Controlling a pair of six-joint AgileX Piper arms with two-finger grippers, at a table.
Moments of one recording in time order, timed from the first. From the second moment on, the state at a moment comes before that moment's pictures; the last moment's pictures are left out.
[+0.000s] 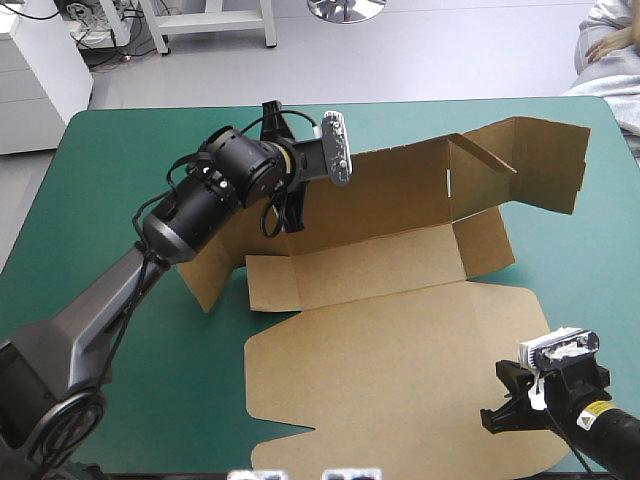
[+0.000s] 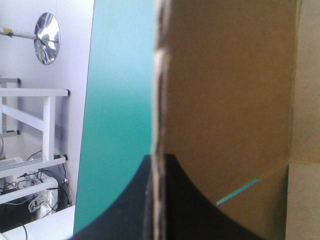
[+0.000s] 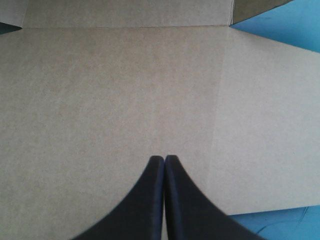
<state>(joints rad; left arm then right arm) -0.73 1.69 -1.83 0.31 1.03 0.76 0.20 0.42 -0.49 0.32 0.87 -0.28</state>
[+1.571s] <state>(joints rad) -0.79 1.43 -1.13 1.13 0.55 0.12 0.20 1.71 -1.96 0.23 1.18 -0.11</state>
